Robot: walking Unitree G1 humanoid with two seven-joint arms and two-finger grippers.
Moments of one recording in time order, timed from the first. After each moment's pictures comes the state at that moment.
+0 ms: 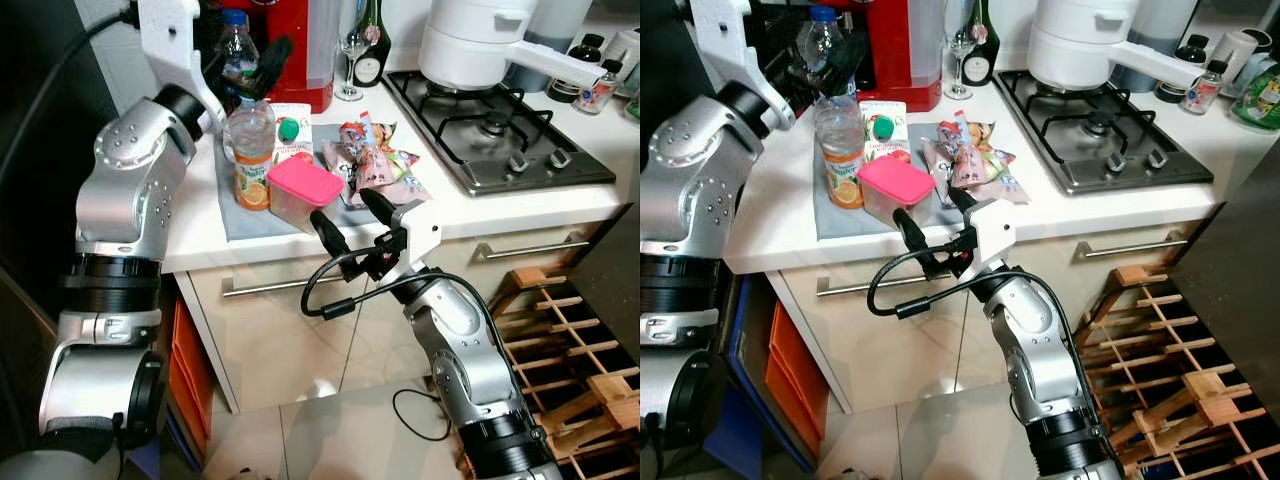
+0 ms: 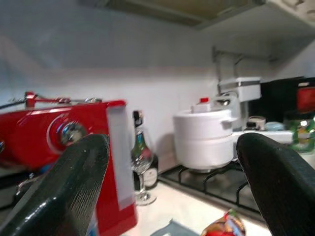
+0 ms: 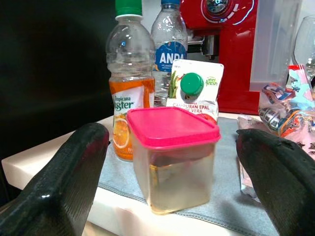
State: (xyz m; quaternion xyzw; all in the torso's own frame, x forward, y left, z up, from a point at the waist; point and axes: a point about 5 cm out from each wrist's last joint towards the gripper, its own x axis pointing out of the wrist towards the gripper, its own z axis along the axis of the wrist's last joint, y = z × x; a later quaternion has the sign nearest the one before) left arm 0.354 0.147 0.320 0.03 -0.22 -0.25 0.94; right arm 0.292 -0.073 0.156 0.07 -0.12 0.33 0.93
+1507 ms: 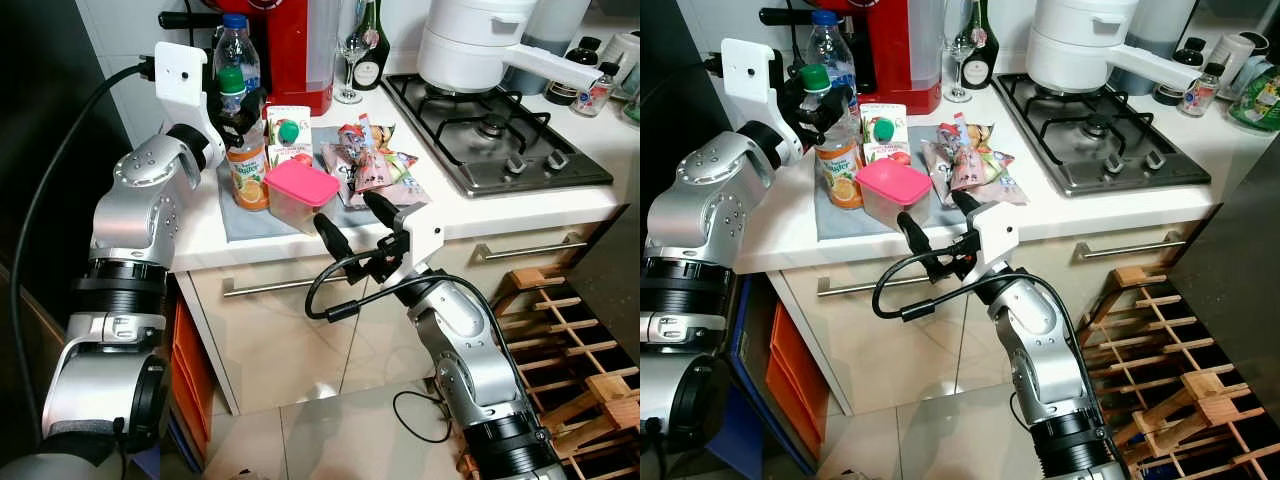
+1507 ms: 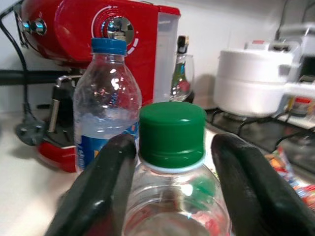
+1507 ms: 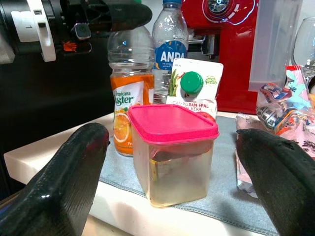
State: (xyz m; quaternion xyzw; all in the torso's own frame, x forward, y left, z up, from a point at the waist) left arm 0.381 0.163 0.259 -0.02 -0.06 -0.17 0.98; right arm 0.292 -0.078 0.153 0.06 -0.11 0.33 0.94
